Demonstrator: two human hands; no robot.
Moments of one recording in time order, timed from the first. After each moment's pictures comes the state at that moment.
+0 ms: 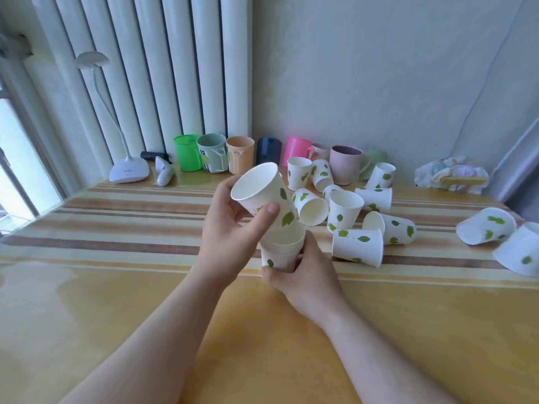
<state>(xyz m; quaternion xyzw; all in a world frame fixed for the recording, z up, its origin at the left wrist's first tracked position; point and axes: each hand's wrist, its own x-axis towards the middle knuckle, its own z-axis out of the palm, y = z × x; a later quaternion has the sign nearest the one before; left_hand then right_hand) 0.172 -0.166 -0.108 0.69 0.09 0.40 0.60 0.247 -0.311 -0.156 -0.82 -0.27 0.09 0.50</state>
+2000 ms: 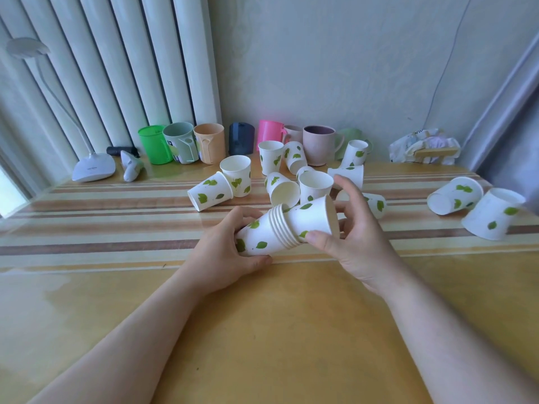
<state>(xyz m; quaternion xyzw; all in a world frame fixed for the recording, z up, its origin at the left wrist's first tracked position) 0.185 -0.170 -0.148 0.91 0.11 0.17 0.37 0.310 -0.405 -0.129 -0.69 -0.32 0.10 0.64</state>
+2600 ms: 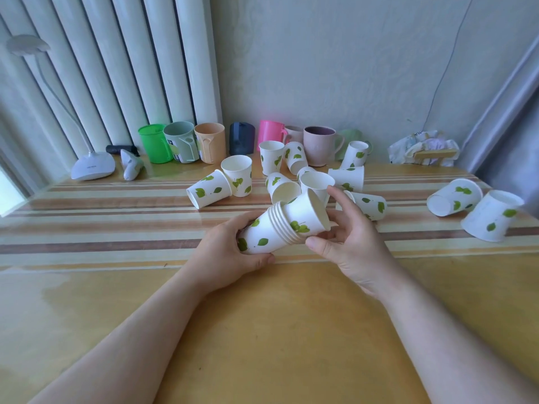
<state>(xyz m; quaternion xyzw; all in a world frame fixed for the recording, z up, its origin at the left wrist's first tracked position) 0.189 -0.166 -0.150 0.91 0.09 0.17 0.36 0.311 -0.399 -0.138 -0.68 -0.30 0.14 0.65</state>
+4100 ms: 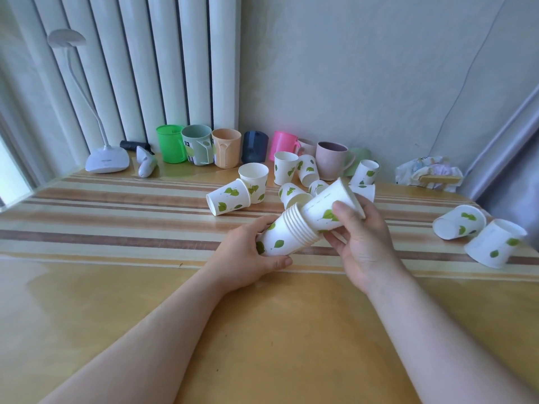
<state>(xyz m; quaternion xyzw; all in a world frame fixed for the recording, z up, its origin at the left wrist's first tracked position) 0.196 -0.163 -0.153 0.89 0.09 0.16 0.42 0.303 -0.360 -0.108 -0.54 -0.16 0.15 0.81</state>
